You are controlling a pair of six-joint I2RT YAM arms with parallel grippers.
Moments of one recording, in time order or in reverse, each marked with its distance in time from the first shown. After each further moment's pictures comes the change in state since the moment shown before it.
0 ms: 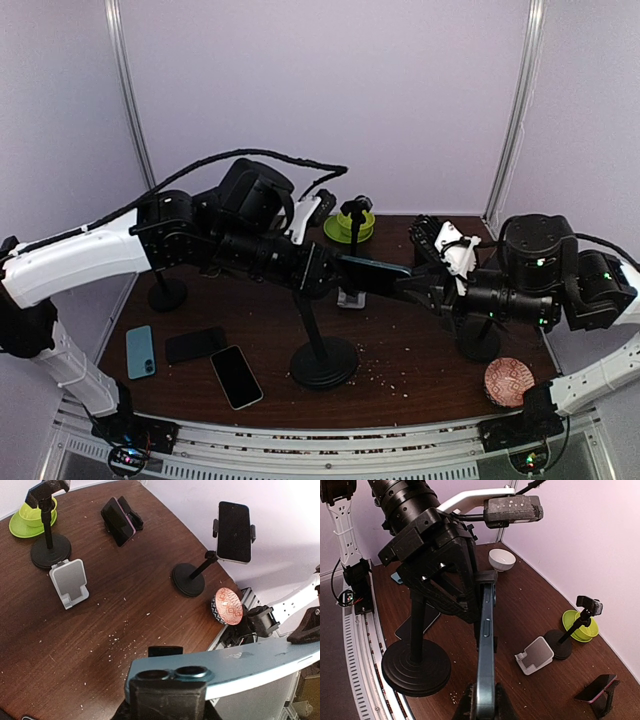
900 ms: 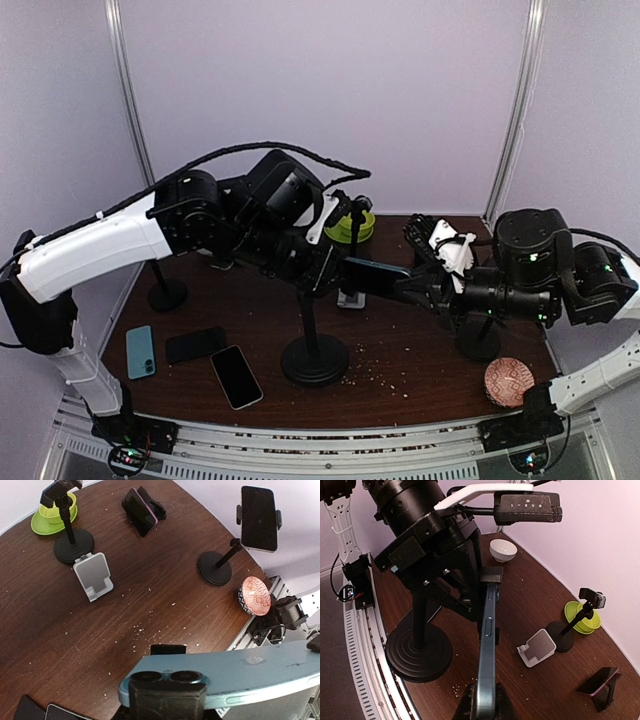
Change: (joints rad) left arm -0.050 0.140 0.245 -0.259 -0.135 0.058; right arm -0.002 0.038 0.059 -0.085 -0.007 0.030
